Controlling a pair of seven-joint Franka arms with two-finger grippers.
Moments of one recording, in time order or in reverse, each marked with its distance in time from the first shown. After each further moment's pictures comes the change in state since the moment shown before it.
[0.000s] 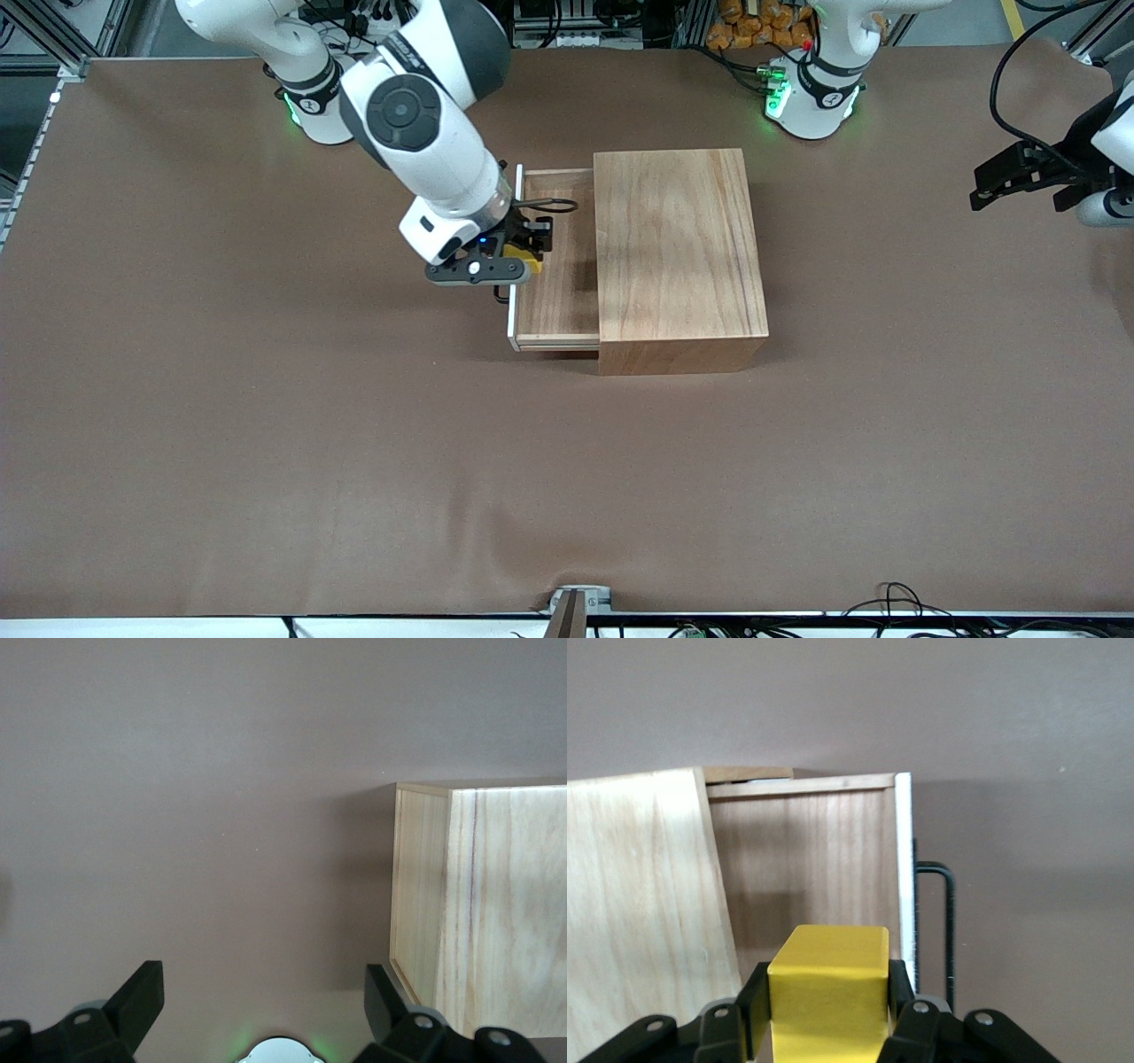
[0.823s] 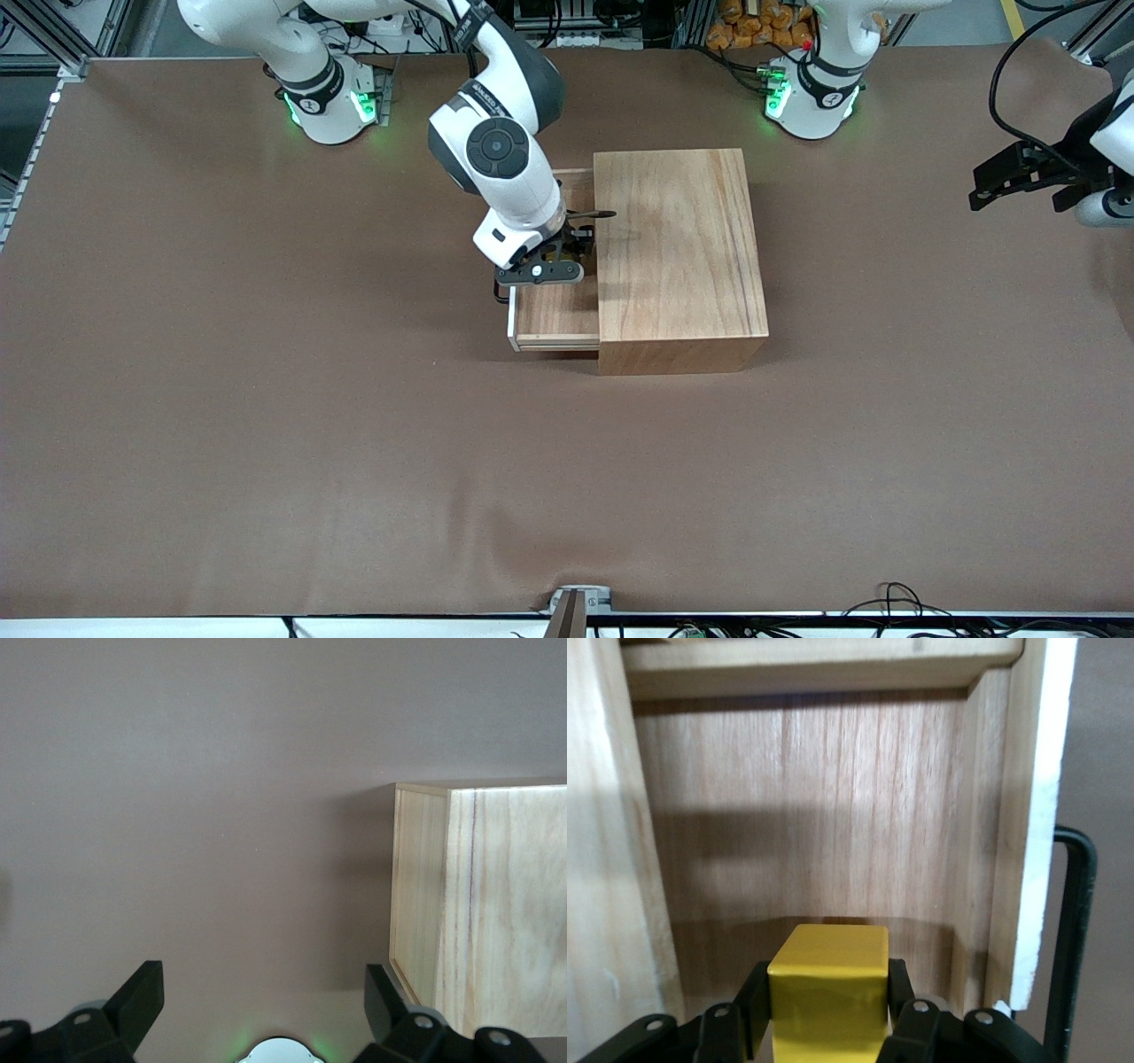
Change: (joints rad) left arm 0.000 0.000 -0.001 0.001 0.000 0.000 0.000; right arm 0.105 0.087 -0.001 -0.150 0.000 0.222 0.015
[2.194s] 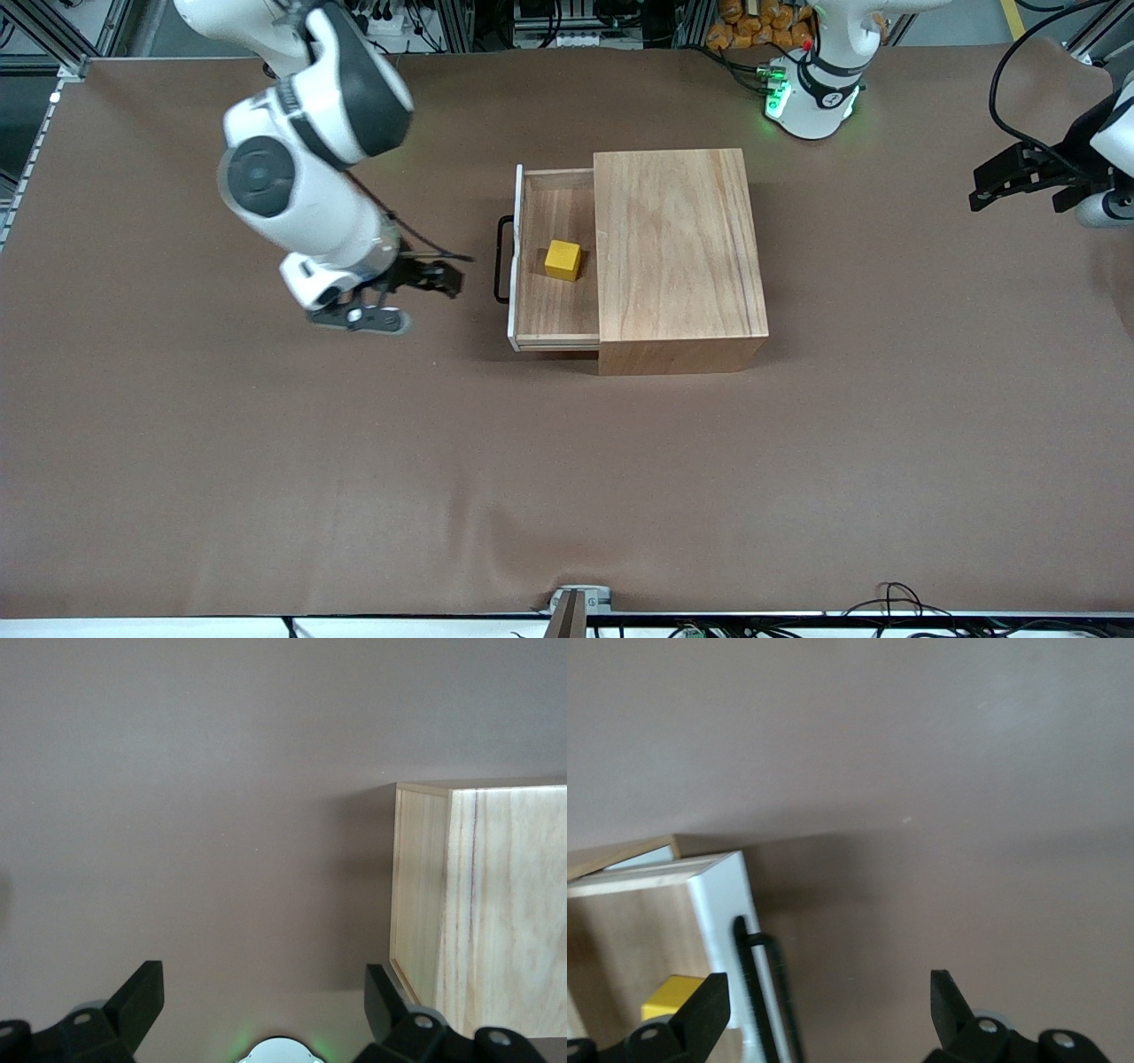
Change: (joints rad) left arm 0.001 0.004 0.001 0.000 0.000 0.000 0.000; right arm -0.305 -0.188 -0.094 0.046 -0.010 -0.310 -0.208
